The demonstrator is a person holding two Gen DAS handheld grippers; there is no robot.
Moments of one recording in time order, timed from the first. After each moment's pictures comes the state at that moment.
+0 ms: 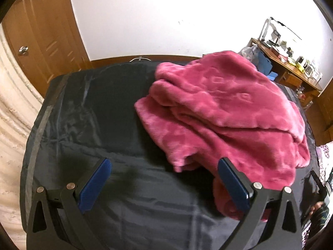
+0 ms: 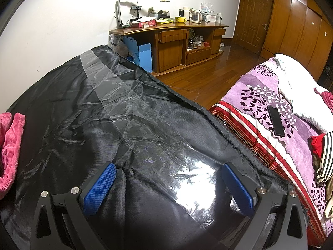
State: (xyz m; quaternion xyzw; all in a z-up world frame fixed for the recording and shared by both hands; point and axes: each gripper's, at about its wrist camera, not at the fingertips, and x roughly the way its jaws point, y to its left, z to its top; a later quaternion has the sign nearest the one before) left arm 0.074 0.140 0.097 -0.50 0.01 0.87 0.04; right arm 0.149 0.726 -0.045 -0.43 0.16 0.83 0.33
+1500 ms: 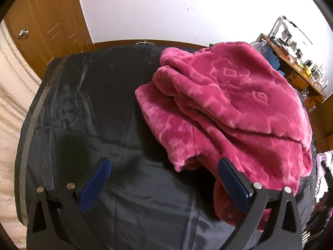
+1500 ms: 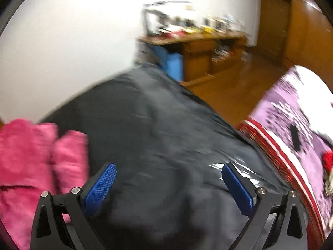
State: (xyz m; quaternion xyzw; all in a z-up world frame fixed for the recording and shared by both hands) left arm 0.040 0.123 0.070 -0.55 -0.02 0.84 0.02; right arm 0.080 0.638 0.057 -0.40 0.16 0.87 0.23
